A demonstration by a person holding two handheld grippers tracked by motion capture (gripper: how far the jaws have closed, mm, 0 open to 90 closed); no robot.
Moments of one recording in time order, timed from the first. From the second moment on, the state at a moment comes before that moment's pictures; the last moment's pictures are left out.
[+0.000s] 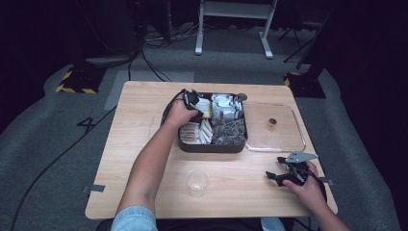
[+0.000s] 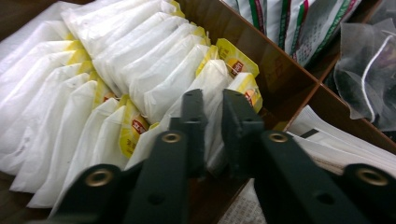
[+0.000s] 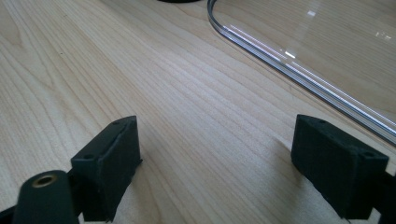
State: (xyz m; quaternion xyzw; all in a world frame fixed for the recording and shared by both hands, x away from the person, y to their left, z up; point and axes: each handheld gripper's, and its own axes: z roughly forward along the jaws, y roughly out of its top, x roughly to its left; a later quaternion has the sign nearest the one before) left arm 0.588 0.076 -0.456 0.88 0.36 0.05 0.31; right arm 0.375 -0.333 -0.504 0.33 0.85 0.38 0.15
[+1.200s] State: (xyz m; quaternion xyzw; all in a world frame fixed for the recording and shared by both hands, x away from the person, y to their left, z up) left arm 0.525 0.091 -0.369 0.87 0.29 0.09 0.39; right arm 0.374 -0.333 -0.504 0.33 0.85 0.38 0.15
